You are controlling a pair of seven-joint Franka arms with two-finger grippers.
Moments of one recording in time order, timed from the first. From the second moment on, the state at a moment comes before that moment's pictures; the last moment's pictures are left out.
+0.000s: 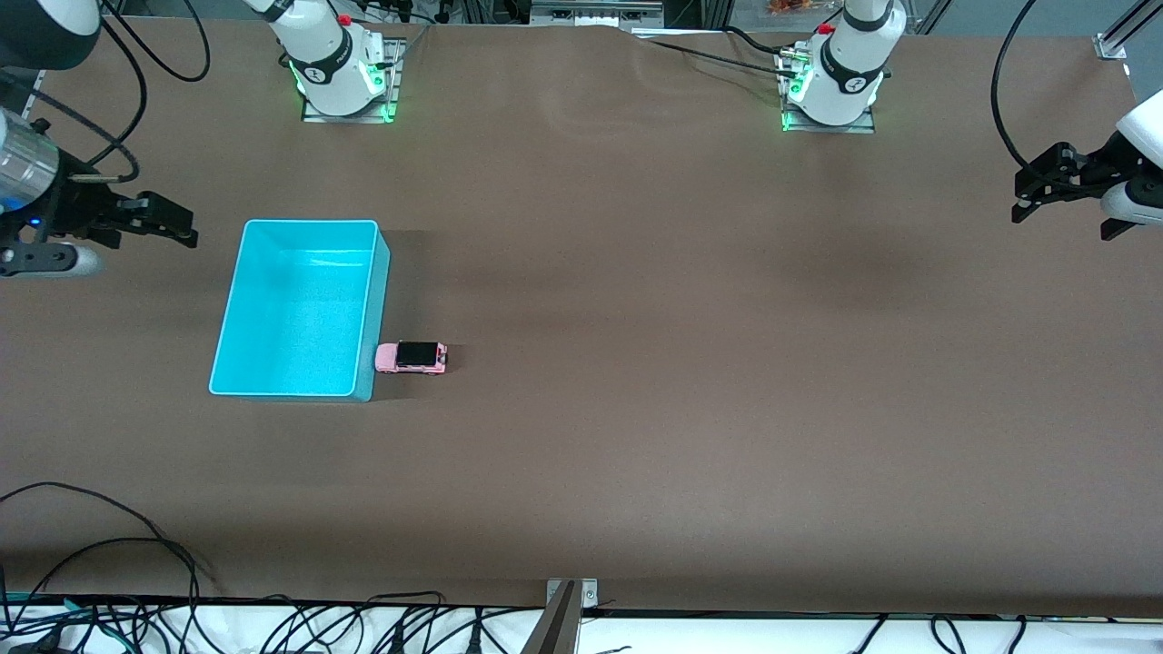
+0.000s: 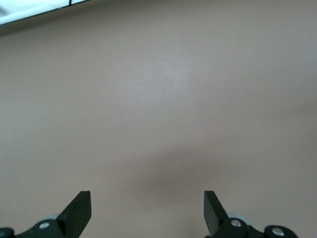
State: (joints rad) left arm -0.03 -0.03 0.03 -1.60 0.04 1.60 0.24; right arm -0.04 0.09 0.10 -1.57 -0.01 1.57 0.00
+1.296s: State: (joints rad) left arm -0.03 -0.04 0.02 -1.56 0.01 1.47 0.12; right arm 0.03 0.48 0.30 -1.62 -0.01 1.96 -1.15
